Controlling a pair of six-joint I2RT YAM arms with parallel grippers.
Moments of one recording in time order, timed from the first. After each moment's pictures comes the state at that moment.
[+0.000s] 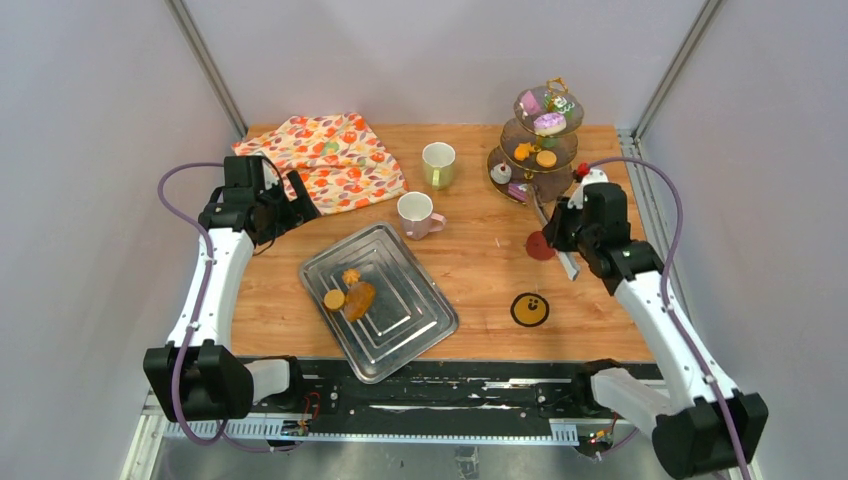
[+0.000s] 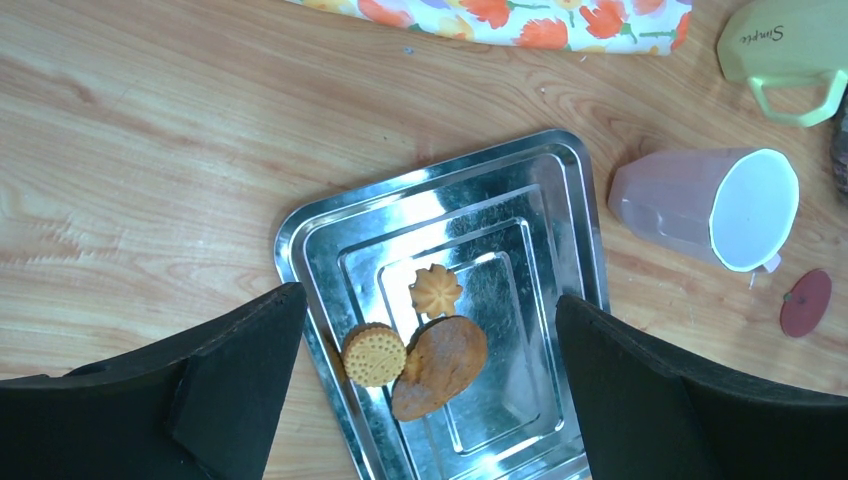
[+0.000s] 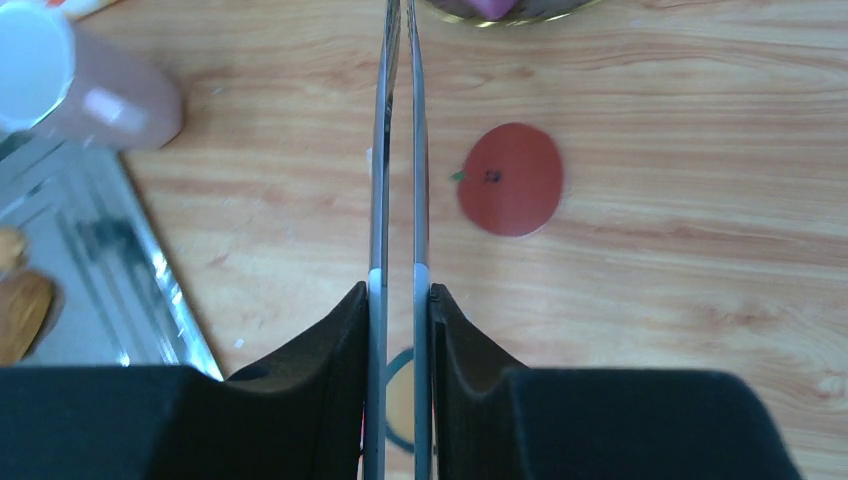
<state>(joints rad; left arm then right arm) 0.07 1.22 1.15 -0.76 0.10 -0.42 0.20 1.05 0.93 -0.51 0.00 0.22</state>
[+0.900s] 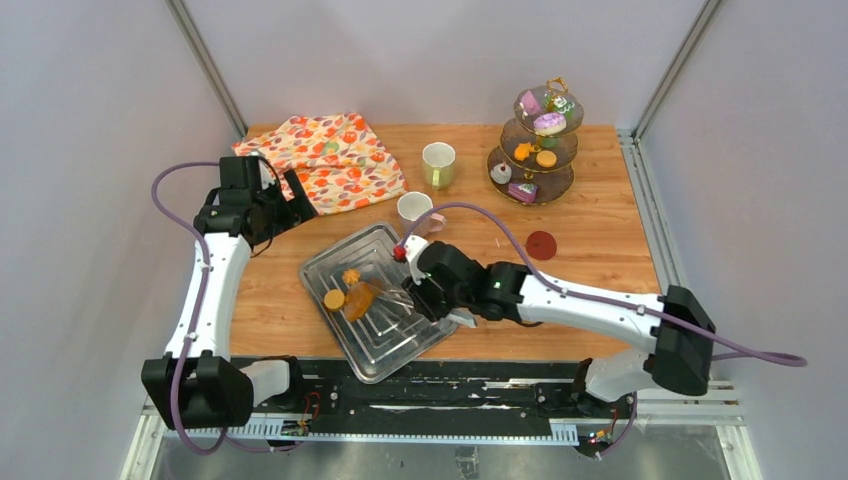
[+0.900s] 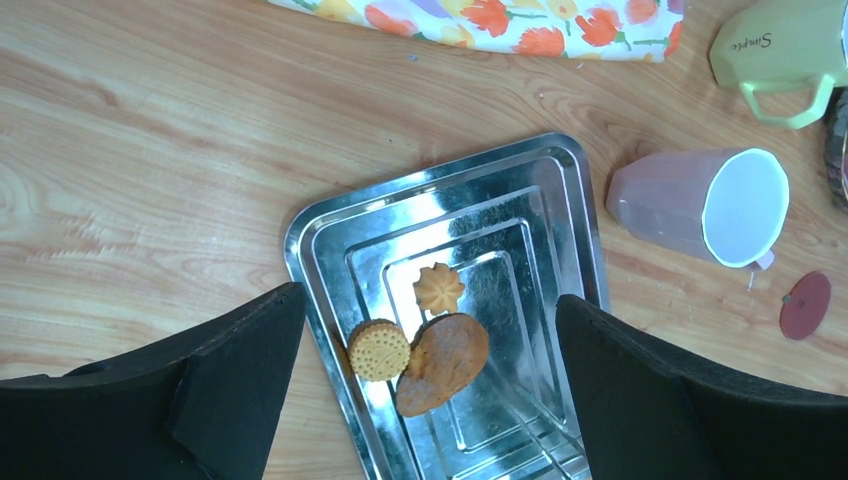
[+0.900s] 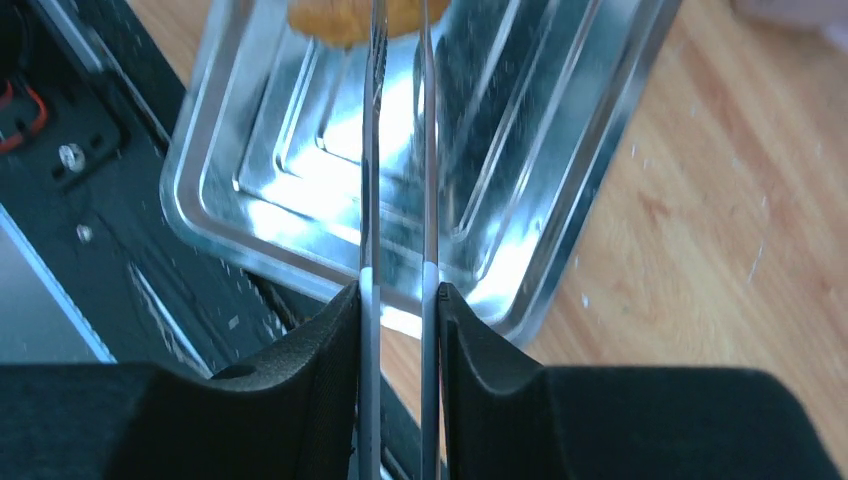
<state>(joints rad) 0.07 1.18 1.16 -0.78 0.09 -0.41 1.15 1.37 1.04 -0.46 0.07 0.17</state>
